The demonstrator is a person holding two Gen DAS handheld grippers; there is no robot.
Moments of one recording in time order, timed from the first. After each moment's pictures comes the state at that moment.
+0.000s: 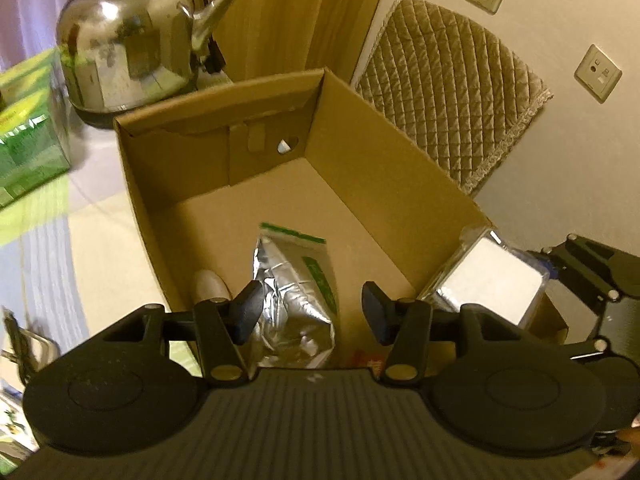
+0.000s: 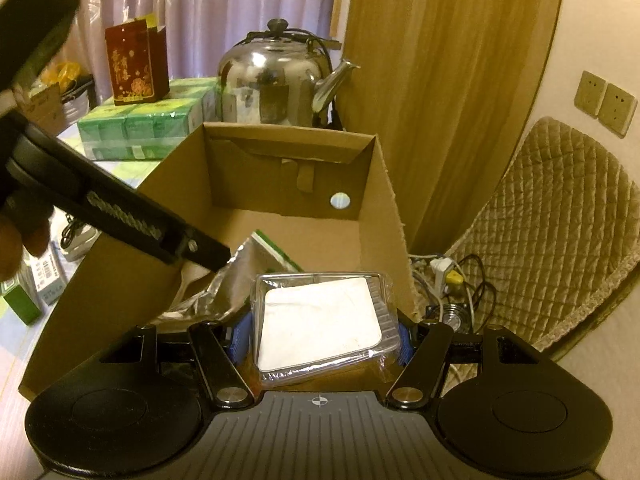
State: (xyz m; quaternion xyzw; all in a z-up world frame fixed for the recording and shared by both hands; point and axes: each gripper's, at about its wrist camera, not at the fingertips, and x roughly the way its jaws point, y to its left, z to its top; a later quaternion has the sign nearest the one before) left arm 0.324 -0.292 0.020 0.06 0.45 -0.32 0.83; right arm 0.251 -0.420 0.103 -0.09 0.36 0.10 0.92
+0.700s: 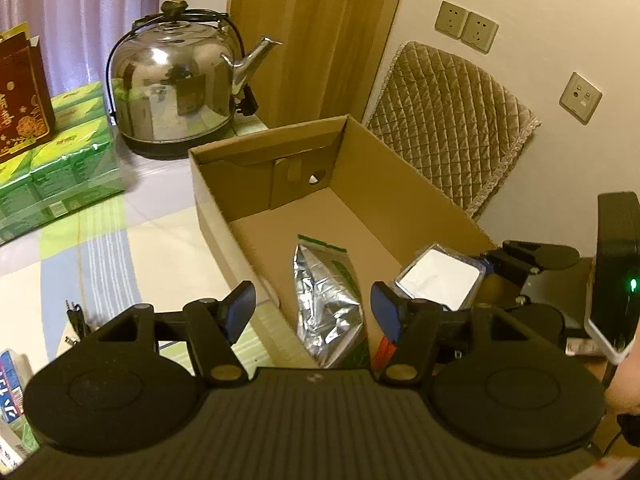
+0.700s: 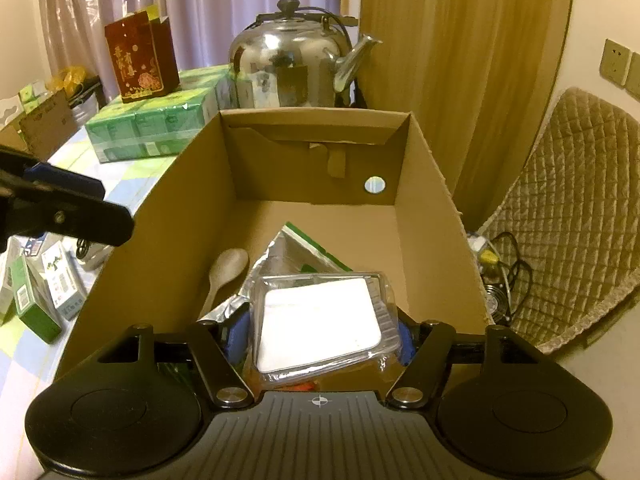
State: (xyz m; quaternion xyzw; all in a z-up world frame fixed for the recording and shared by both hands) left arm 0.291 -0.227 0.053 0.05 0.40 -0.31 0.86; right arm 0.275 -0.405 0.091 -0.05 0.39 0.12 0.91
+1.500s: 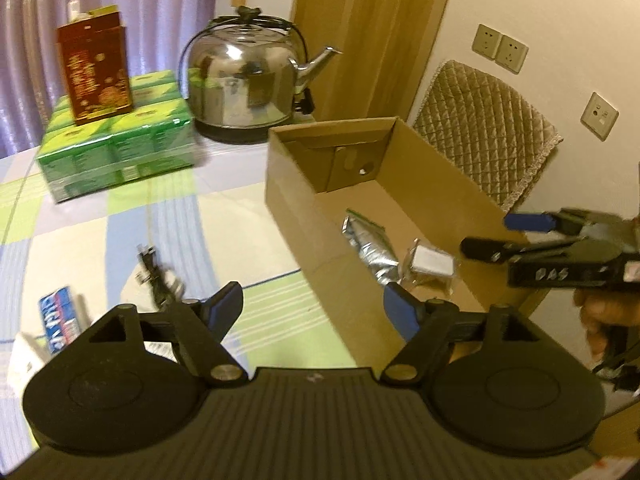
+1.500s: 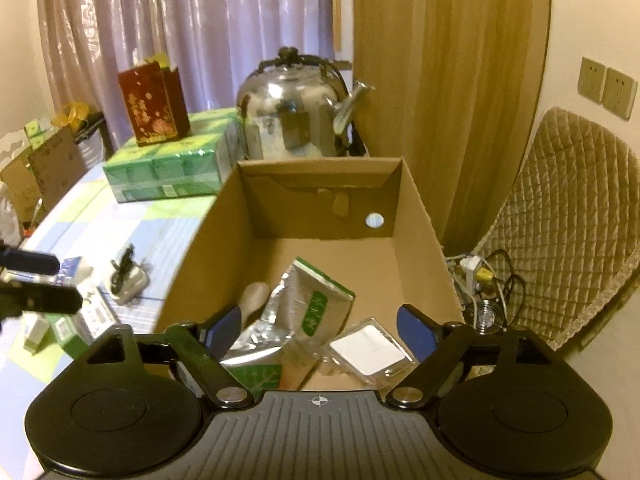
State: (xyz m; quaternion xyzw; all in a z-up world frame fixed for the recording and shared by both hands) left arm 0.234 -0.150 0.061 0.03 0.40 -0.24 0.89; right arm 0.233 -0.395 0.144 -0.02 0.35 0.11 0.93
